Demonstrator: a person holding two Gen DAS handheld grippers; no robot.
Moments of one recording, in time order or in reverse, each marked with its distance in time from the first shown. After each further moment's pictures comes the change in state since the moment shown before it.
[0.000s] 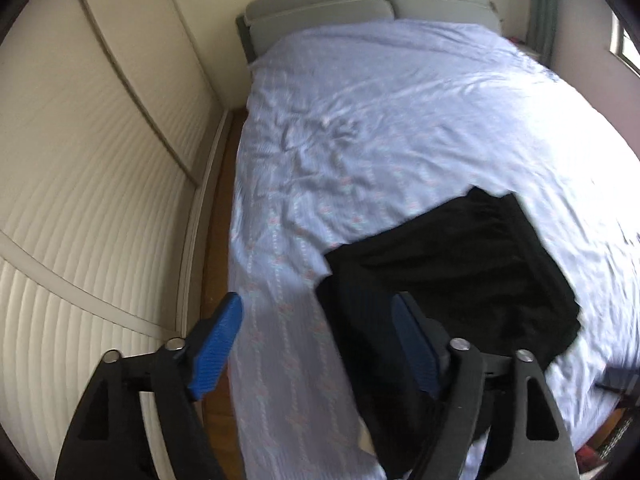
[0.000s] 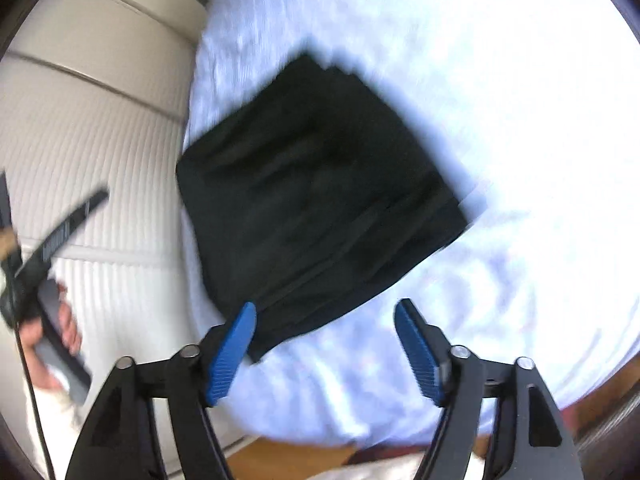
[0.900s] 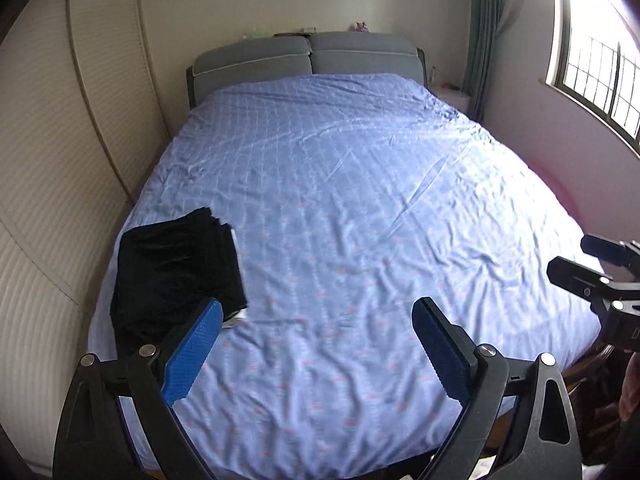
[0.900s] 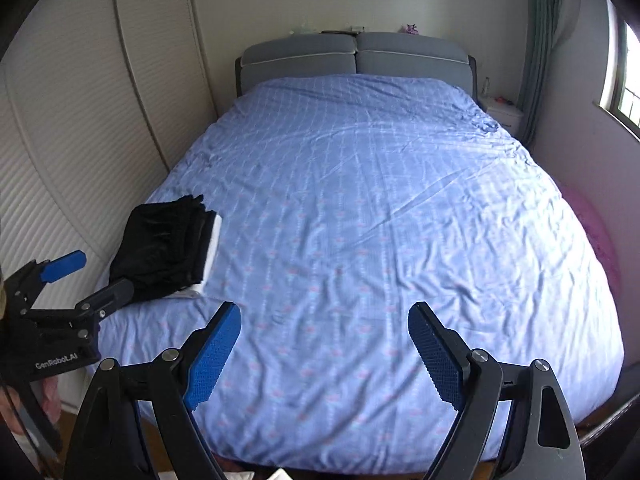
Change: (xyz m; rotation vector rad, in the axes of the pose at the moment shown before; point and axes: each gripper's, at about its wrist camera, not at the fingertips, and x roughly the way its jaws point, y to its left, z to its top) left arm -0.247 -0.438 -0.053 -0.099 -0.161 -0.133; right arm -0.333 -0.281 -0.017 -0.426 -0.424 -0.180
